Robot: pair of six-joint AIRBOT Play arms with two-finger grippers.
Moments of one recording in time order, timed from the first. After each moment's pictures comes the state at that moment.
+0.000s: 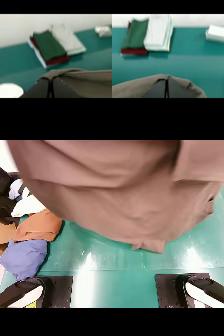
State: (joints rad) left arm -0.14 -1.08 1.91 1.35 -1.17 -1.46; right arm 0.08 -1.10 2.03 -1.55 1.40 1.72
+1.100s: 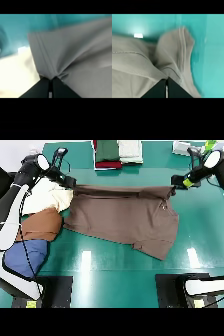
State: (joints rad) left arm -0.12 -1.73 1.69 1.38 -1.10 -1.35; right arm -0.06 -1.50 1.50 -1.43 1.21 1.61
